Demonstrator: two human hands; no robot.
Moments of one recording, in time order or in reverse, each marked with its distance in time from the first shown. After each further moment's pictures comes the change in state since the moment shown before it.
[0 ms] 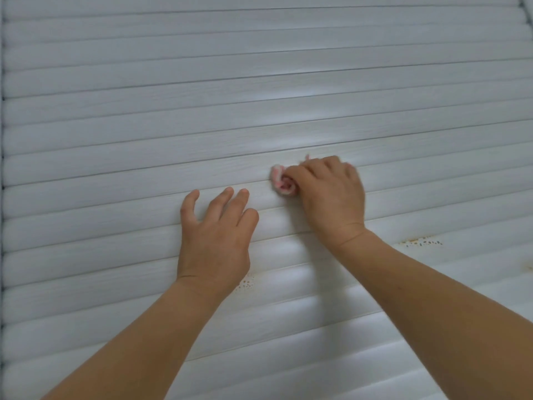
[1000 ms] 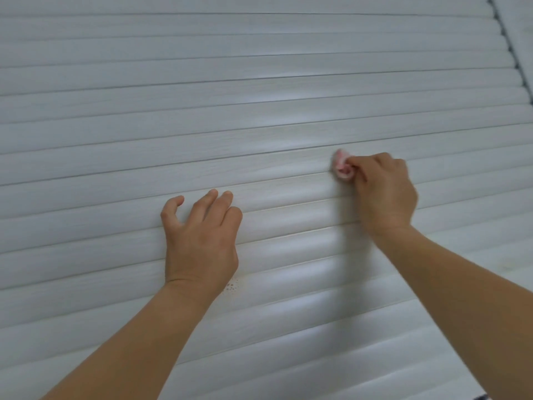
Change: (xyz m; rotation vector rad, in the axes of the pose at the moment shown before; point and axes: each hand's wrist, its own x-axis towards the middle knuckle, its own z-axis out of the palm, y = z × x) left_hand 0.004 0.009 0.004 0.015 0.071 -0.081; right_hand -0.014 0.080 -0.017 0.056 -0.040 0.480
